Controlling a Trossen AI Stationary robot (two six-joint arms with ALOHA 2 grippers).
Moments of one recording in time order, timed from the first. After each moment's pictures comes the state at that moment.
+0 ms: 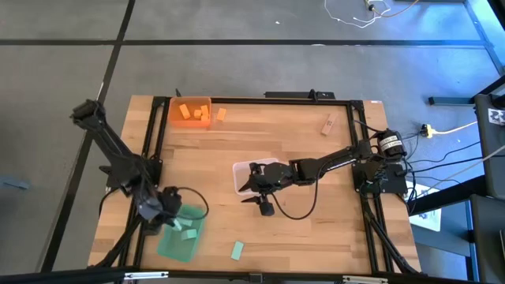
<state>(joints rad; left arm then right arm) -0.86 0.94 0.59 -0.51 -0.03 -0.84 0.18 1.82 1.09 0.27 -0.11 0.02</state>
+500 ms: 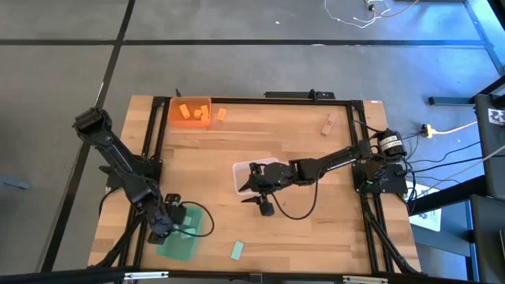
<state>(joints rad) -0.89 1.22 0.59 -0.44 0.02 -0.83 0.18 1.82 1.09 0.27 -0.11 0.02</state>
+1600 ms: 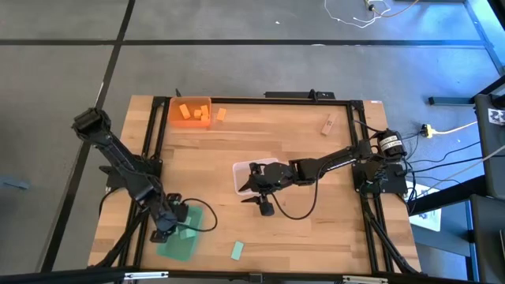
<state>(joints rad) -0.83 1.21 0.59 -0.43 0.09 -0.85 0.18 1.82 1.09 0.27 -0.11 0.02</state>
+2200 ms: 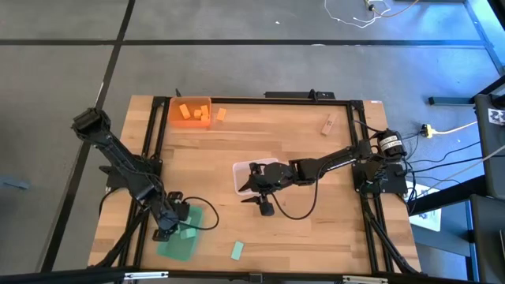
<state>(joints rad) -0.82 1.21 0.59 -0.44 0.05 -0.83 0.18 1.82 1.09 0.27 -0.11 0.02</state>
